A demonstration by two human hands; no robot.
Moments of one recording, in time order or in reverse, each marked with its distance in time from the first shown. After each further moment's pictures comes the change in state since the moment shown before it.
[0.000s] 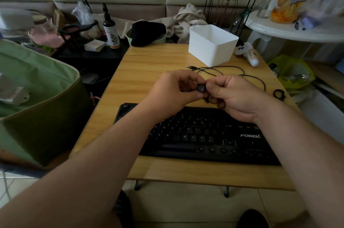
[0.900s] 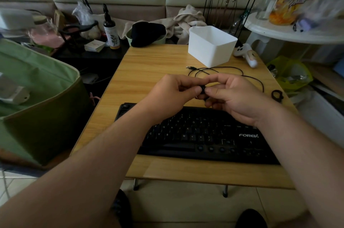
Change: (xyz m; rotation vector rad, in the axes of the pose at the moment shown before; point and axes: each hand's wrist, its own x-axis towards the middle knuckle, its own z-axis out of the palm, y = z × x) left_hand -0.004 0.005 0.000 -0.078 -0.087 -0.046; right_hand -0.015 -0.009 0.005 0.007 0.039 -0.007
